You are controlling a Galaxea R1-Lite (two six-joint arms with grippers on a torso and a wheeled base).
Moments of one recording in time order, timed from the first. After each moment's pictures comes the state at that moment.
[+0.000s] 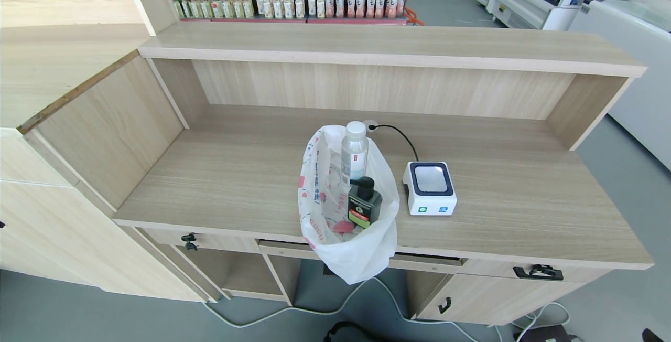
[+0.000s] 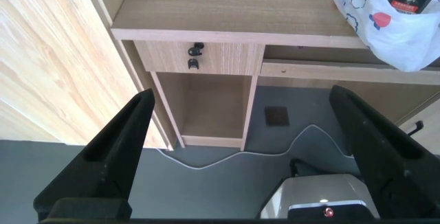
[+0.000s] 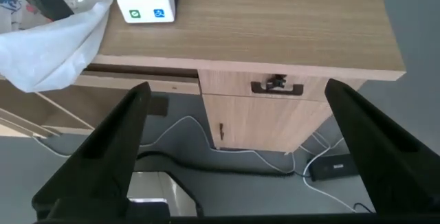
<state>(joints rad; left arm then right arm) -0.01 0.00 0.00 0.04 -0.04 0.03 0.05 0.33 -0.01 -0.25 -0.05 -0.02</state>
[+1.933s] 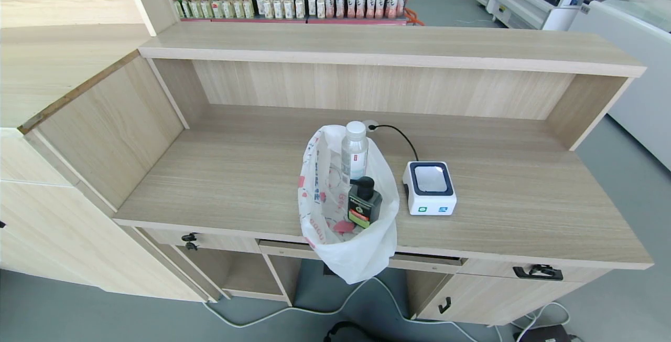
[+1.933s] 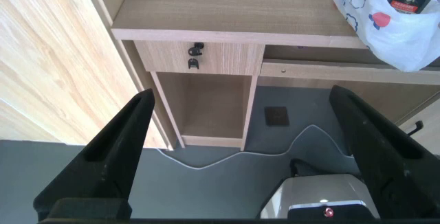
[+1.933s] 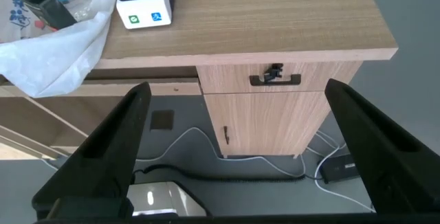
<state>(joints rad) -0.01 0.00 0.00 0.04 -0.04 0.03 0.00 0.00 0.00 0.00 -0.03 0.05</state>
